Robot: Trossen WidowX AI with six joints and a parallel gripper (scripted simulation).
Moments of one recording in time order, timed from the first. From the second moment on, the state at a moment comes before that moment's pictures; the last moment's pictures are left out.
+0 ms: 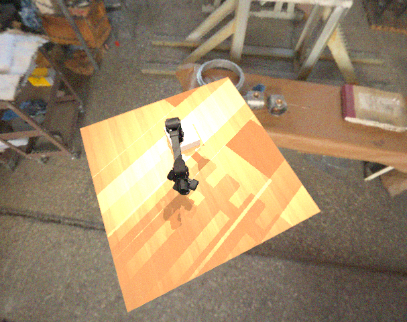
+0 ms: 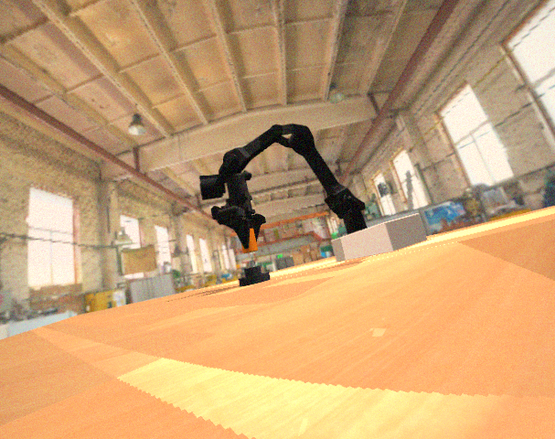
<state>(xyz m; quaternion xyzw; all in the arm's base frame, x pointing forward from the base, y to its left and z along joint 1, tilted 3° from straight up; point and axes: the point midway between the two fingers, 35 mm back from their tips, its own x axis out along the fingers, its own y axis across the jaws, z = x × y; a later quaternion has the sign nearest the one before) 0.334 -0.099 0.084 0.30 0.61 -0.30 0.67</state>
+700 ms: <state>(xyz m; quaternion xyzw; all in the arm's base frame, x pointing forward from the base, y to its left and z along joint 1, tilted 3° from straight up) 0.337 -0.105 0.083 0.43 0.54 -0.42 0.60</state>
